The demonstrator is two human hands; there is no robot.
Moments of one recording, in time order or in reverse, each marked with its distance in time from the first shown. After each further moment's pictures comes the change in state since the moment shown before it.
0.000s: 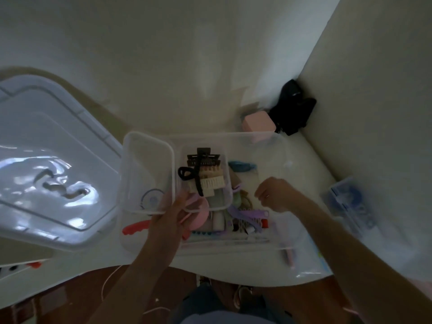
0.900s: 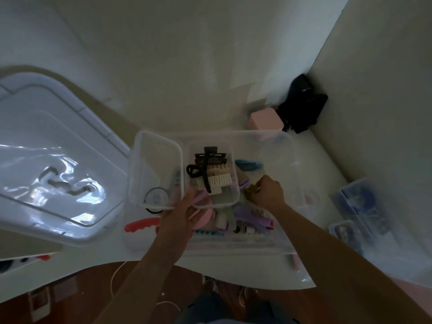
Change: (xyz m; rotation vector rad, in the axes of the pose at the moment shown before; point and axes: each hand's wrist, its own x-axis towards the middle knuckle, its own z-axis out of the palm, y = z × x) left_hand 0.010 -0.006 0.019 -0.097 0.024 -0.049; right_hand 0.069 0.005 0.061 0.205 0.313 0.141
